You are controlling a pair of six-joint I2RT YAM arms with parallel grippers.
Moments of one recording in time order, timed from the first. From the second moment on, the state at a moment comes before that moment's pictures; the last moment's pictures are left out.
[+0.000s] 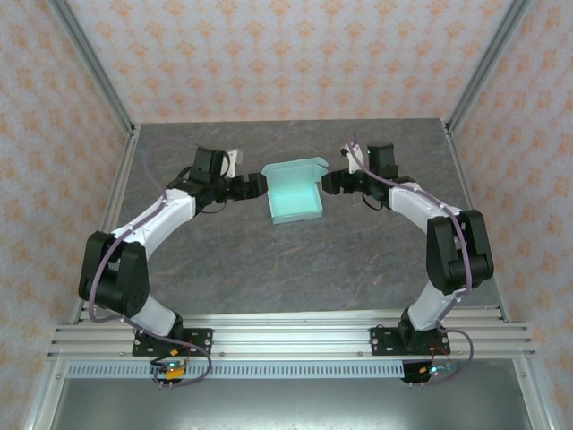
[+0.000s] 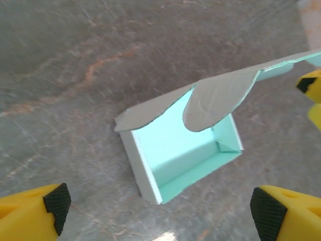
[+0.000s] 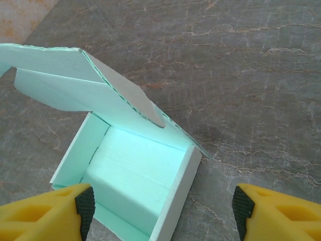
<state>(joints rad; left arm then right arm) -0.27 1.55 1.11 -0.35 0.32 -0.42 0.22 1.70 1.10 -0.10 -0.56 0.03</state>
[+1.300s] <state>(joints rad) -0.36 1.72 1.36 -0.54 0.10 -0.36 0.36 1.87 1.34 -0.35 -0.43 0.23</state>
